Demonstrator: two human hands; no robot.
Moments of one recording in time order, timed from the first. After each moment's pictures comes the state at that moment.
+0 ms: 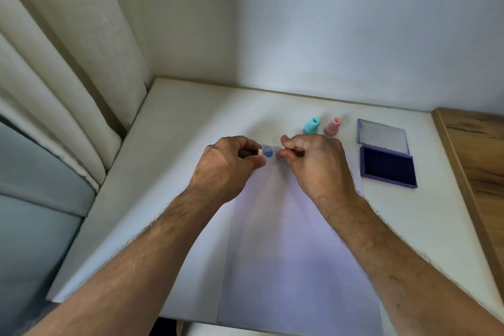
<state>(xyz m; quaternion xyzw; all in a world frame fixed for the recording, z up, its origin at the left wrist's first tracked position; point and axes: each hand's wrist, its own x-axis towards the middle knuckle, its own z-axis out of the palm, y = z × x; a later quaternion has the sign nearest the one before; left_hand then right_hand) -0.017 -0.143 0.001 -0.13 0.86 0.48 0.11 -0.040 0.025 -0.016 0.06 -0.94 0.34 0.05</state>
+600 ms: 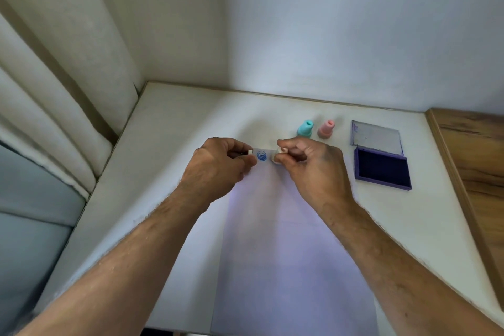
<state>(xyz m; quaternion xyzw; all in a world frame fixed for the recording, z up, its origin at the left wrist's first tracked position) -0.027 -0.145 -0.001 -0.18 0.78 0.58 0.14 -0.036 0.034 -0.013 0.04 -0.91 0.41 0.04</state>
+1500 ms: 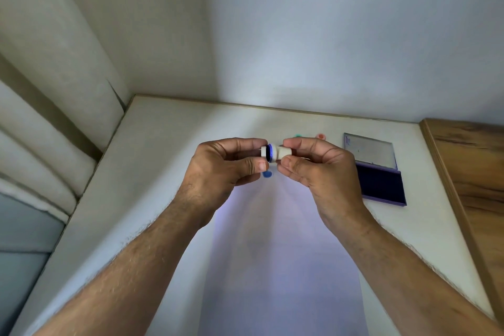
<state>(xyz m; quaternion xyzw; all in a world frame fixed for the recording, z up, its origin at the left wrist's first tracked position) -0.038 -0.123 0.013 -0.11 0.66 0.74 0.10 -0.048 0.053 0.007 -0.06 -0.67 0.73 -0.03</state>
